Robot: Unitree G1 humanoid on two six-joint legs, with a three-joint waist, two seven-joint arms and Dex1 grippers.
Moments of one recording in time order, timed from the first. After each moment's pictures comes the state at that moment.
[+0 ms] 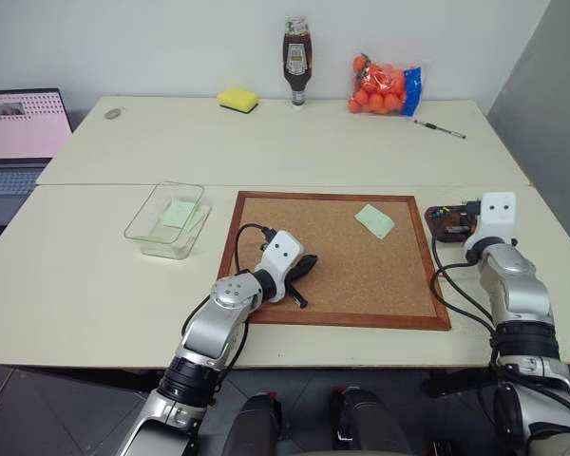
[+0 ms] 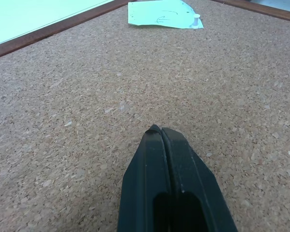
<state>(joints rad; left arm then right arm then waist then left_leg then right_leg) -0.34 0.25 -0.25 -0.01 -0.07 0.41 -0.57 -0.53 -0.42 -0.24 0.40 0.10 0.36 0.13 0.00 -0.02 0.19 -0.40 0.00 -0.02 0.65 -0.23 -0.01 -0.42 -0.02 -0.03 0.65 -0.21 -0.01</state>
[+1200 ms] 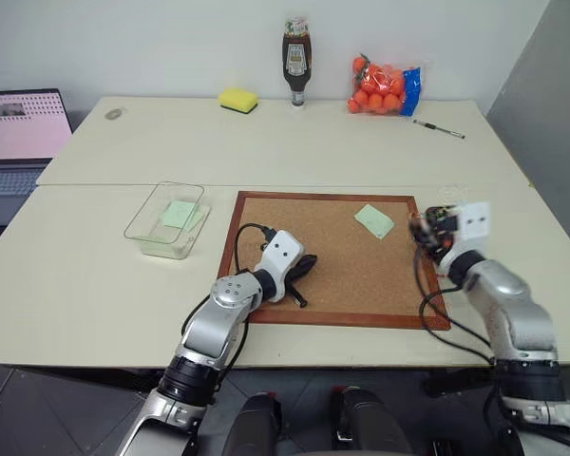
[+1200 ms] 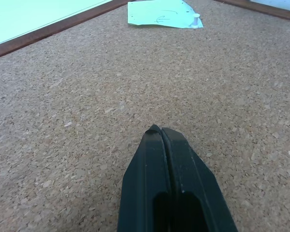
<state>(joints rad) -0.35 0.25 -0.25 0.00 -0.06 0.40 -0.57 -0.27 -0.38 -0.07 -0.10 0.29 0.50 0.37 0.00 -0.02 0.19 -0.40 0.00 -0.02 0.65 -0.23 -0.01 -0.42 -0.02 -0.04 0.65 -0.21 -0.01</state>
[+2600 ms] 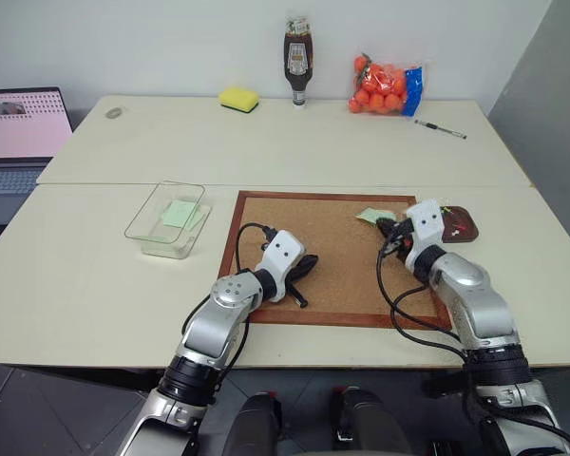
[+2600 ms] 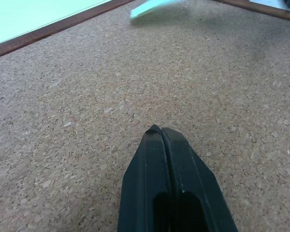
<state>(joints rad) -0.35 0.25 -0.25 0.00 -0.06 0.41 -0.57 -0.38 -0.34 0.00 -0.03 0.18 0.33 0.44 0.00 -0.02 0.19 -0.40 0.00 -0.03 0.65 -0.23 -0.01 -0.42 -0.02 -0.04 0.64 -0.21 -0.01</state>
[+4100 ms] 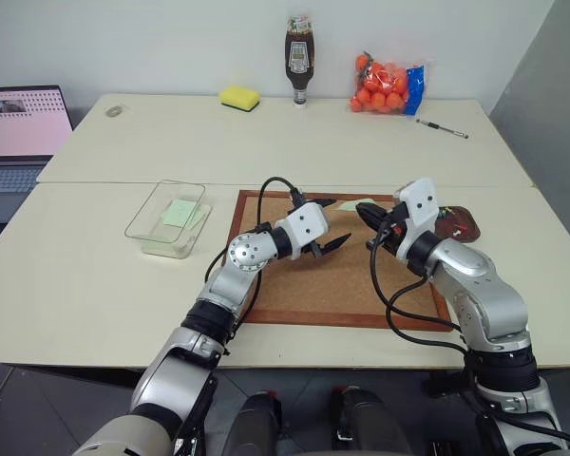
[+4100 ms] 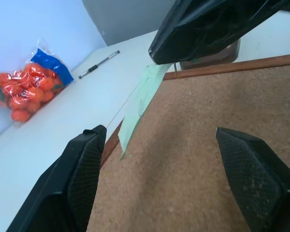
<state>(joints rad) -0.71 0.20 -0.28 0.55 0.10 -0.30 -0.64 -0.40 -0.33 0.02 -0.30 0.28 0.62 0.45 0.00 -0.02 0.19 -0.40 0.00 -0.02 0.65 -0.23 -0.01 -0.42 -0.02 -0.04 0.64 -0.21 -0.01</state>
